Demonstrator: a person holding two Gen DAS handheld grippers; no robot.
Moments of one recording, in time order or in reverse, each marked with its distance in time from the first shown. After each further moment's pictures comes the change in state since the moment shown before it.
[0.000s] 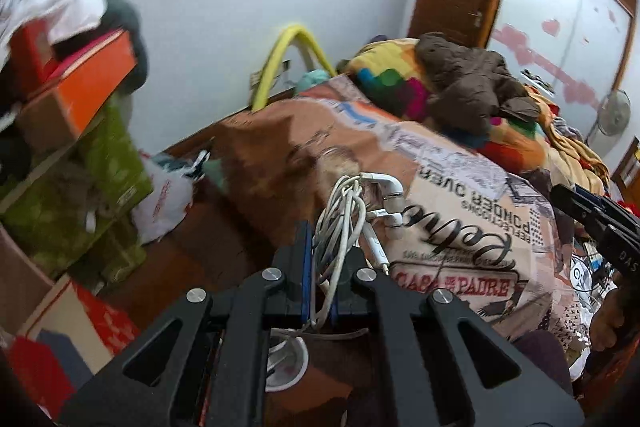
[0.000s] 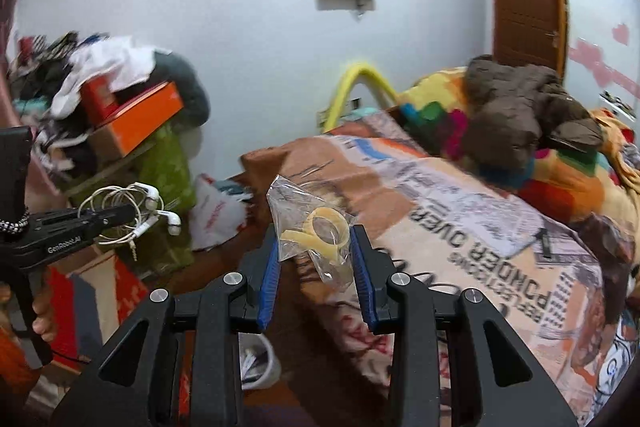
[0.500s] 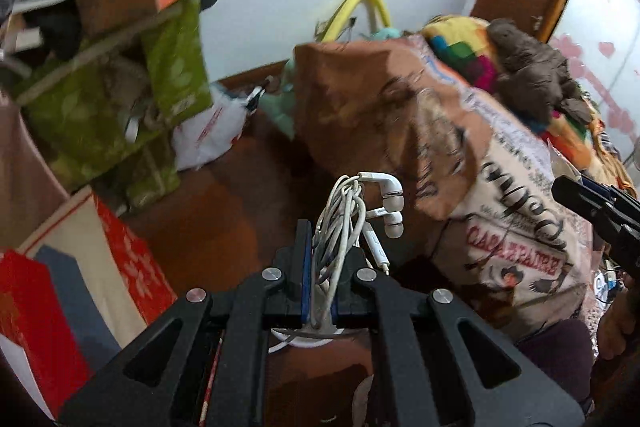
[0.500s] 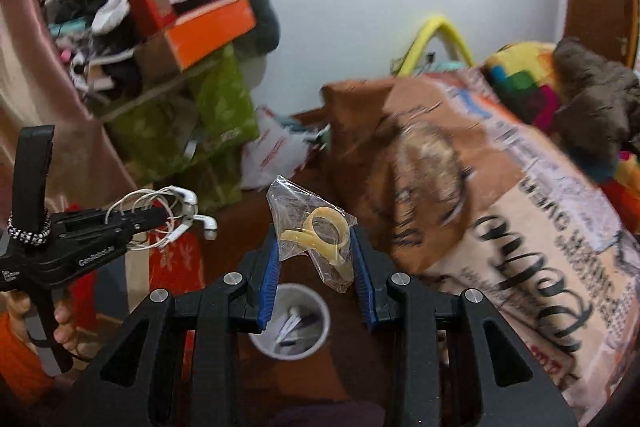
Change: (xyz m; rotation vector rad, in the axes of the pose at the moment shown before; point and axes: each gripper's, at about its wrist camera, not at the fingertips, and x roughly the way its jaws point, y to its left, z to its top) left arm 0.026 0.102 -0.085 -0.172 0.134 0.116; right arm 0.081 0.095 -0.036 -0.125 0.203 0.162
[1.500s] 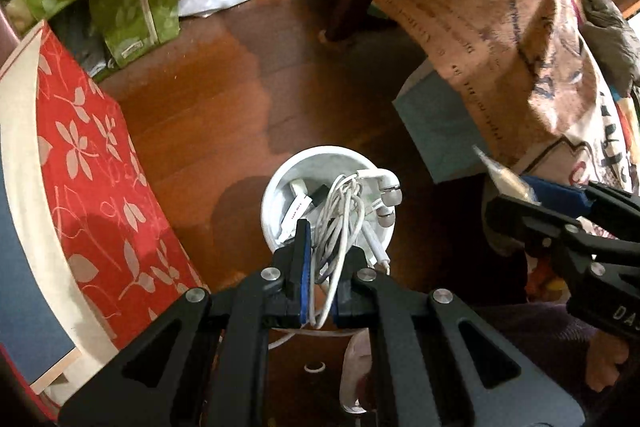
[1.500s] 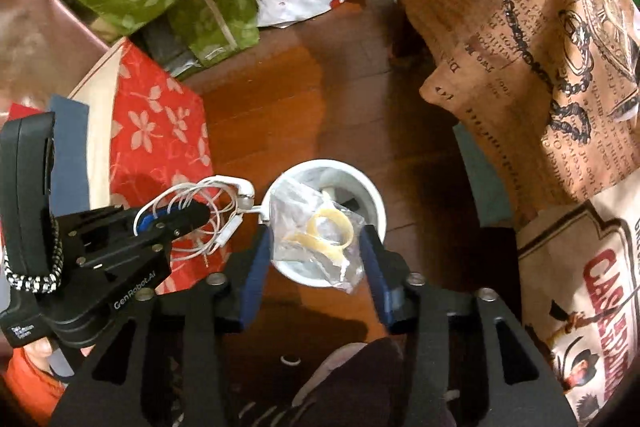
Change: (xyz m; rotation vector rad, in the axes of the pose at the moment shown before) left arm 0.177 0.060 -0.100 -0.203 0.400 0.010; right arm 0.201 0.031 -0.062 -0.032 0.565 0.095
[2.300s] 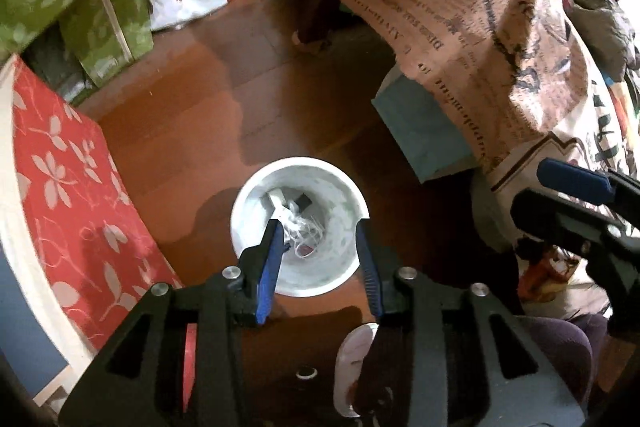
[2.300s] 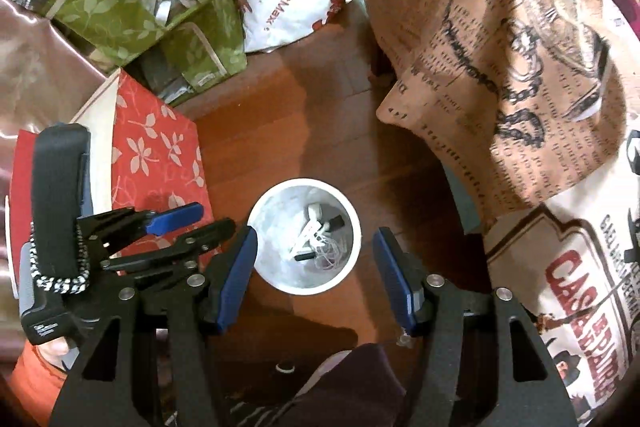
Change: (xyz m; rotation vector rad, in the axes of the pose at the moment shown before) left arm 0.003 -0.038 0.019 0.080 -0.003 -0.009; right arm -0.031 -0.029 0.000 0.039 -0.072 0.006
